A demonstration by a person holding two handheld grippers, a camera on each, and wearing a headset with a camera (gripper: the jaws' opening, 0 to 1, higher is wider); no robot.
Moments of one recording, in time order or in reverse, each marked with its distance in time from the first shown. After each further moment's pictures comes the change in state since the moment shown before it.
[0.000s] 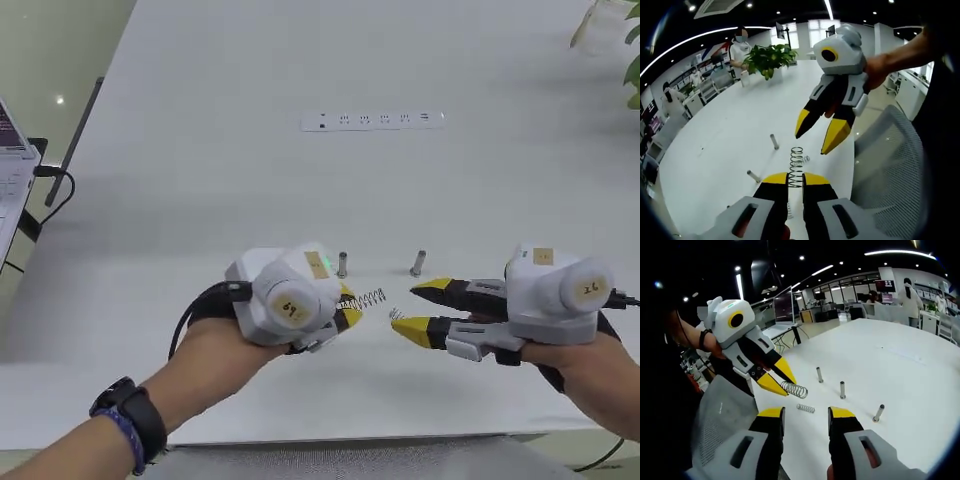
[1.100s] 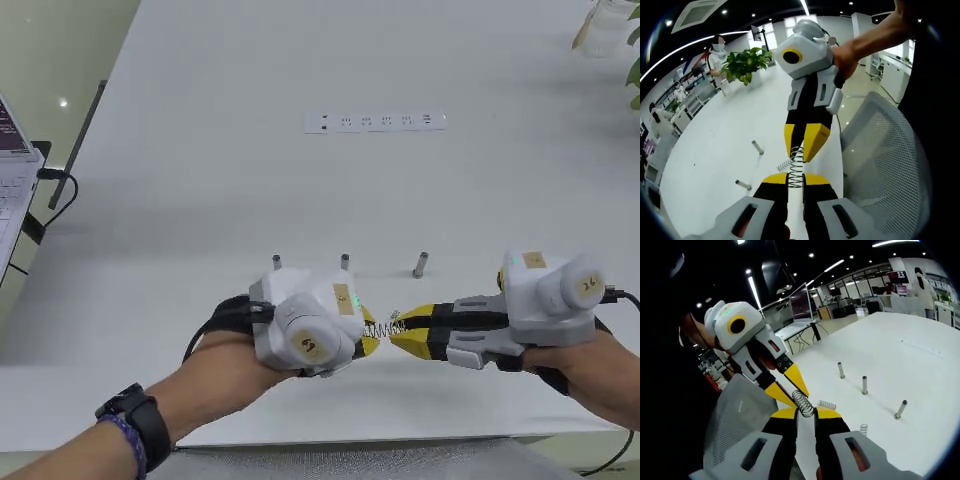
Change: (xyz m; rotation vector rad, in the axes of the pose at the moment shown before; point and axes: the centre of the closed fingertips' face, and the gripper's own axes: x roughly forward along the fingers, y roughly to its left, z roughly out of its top) left arm 0.003 -0.029 0.003 0.151 0.014 -0.099; right arm 0.003 0.027 -0.009 0.035 0.026 0.181
